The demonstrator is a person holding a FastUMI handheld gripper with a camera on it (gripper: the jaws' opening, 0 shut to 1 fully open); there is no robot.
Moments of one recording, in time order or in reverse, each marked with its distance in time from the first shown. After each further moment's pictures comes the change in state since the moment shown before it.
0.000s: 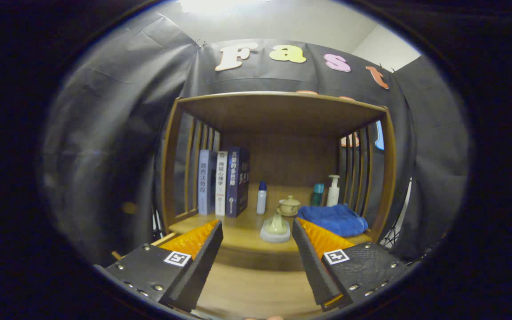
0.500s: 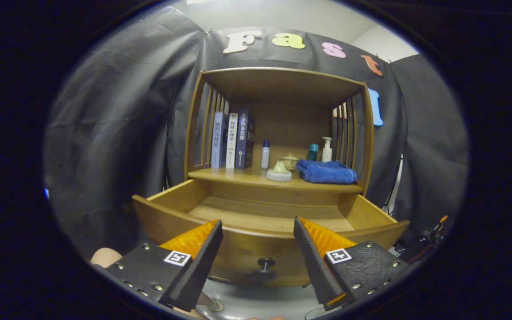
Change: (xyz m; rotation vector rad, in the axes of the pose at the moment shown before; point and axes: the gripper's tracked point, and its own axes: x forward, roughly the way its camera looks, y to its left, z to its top) arm -0.088 0.011 -0.105 -0.009 0.134 -0.041
